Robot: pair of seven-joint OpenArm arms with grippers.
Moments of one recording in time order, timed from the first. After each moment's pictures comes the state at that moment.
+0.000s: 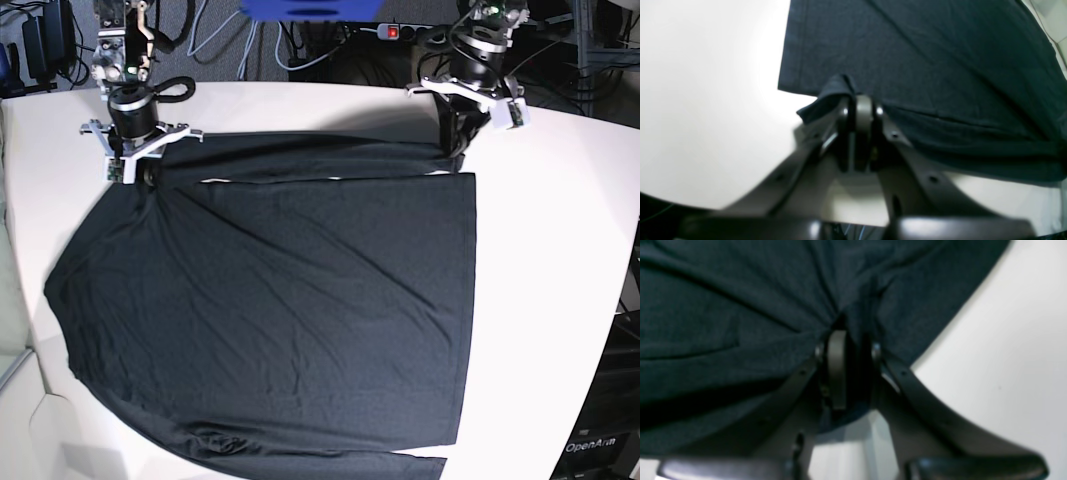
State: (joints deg) left arm 39.7 -8.4 -0.3 103.2 -28.5 -4.9 -2.7; right arm -25.7 6.7 7.4 94.5 8.8 0.1 -13.3
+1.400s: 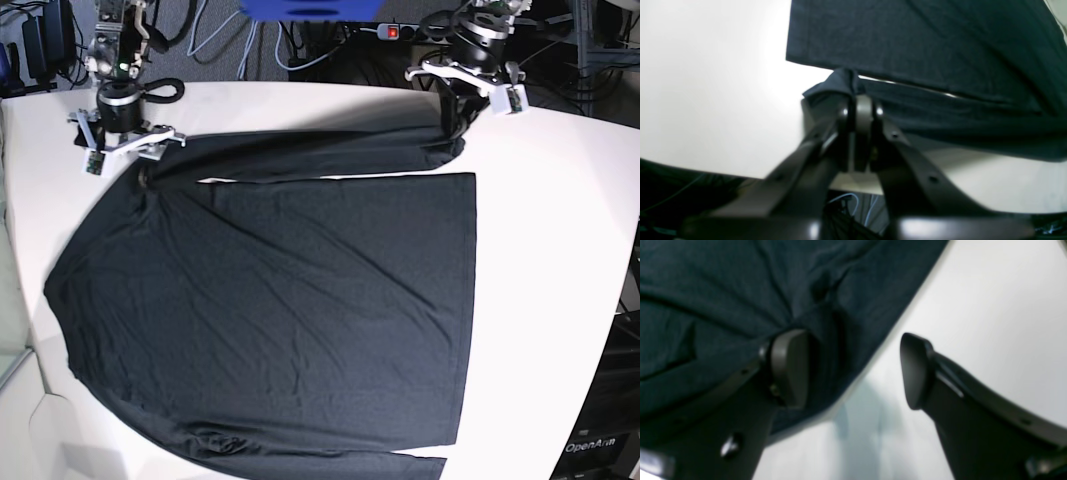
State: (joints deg) left arm 42.4 -9.6 -0.2 102.4 -28.1 -5.1 -2.9; right arm -27.1 2.8 14.0 95.0 8.8 0.1 -9.1
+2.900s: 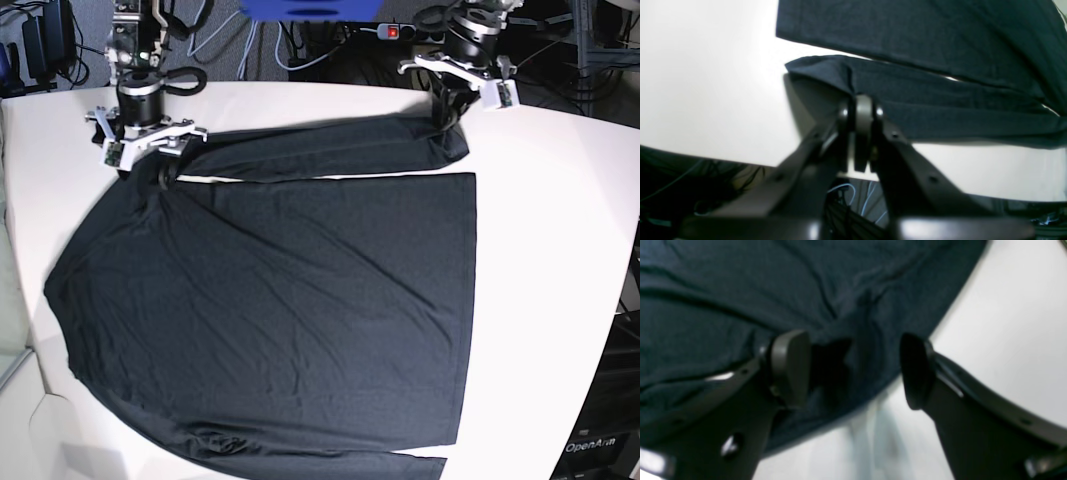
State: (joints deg) left arm 42.3 -9.6 1.7 100.4 -28.1 -5.0 -3.1; right arm -28.3 1.0 9.8 94.5 8.8 0.0 -2.7
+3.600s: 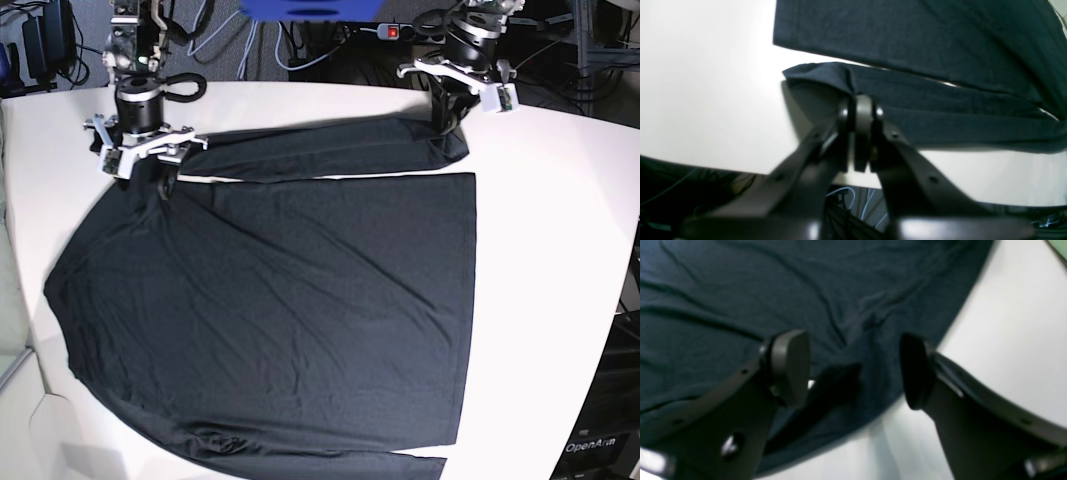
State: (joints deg) left arm 41.6 -9.7 1.7 100.4 -28.1 -5.1 -3.1; right arm -27.8 0.9 9.2 96.9 8.8 0.1 -3.4
